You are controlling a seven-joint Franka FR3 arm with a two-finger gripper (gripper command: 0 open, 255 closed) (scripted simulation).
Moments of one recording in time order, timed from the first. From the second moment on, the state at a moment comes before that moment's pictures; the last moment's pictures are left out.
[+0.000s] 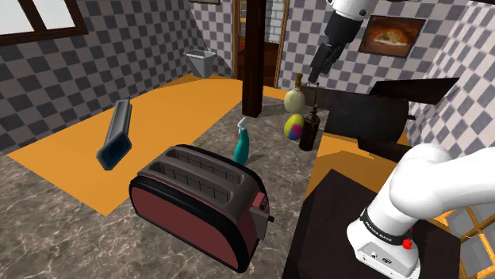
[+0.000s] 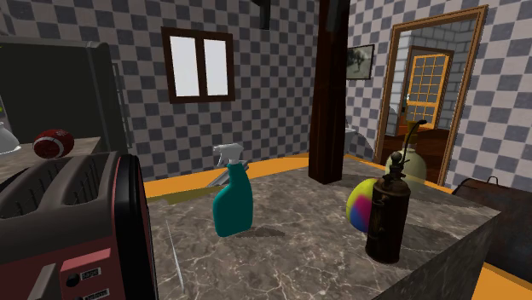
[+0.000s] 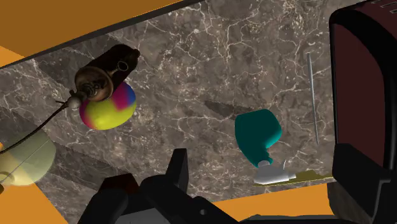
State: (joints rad) arm -0.02 -0.82 0.01 -2.26 0.01 1.66 -0.09
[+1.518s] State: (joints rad) arm -0.49 -0.50 0.86 -2.44 -0.05 2.24 1.18
